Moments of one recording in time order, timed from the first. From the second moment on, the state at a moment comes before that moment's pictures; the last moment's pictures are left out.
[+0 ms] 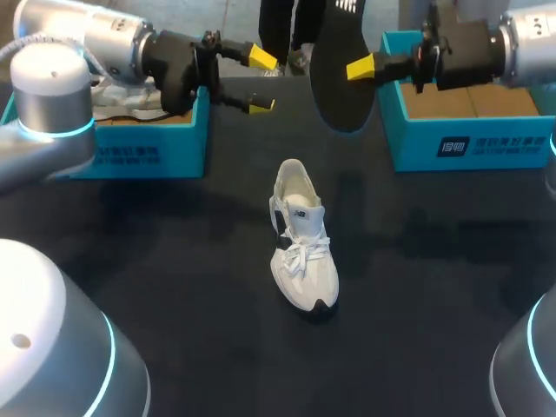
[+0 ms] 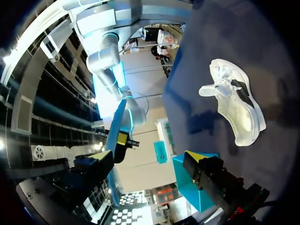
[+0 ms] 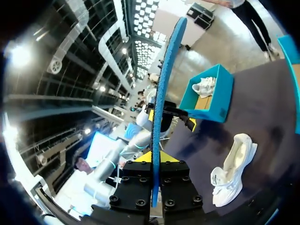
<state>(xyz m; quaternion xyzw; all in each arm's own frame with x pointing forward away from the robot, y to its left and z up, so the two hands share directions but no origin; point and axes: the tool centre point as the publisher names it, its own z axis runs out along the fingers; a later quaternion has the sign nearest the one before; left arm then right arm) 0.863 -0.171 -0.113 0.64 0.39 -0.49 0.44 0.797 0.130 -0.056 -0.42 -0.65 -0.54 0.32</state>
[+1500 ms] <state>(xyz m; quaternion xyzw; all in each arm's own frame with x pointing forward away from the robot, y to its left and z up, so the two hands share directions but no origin) 0.878 -0.171 -0.124 0.68 0.38 -0.48 0.41 0.805 0.137 -0.042 -0.34 -0.70 -0.56 0.30</state>
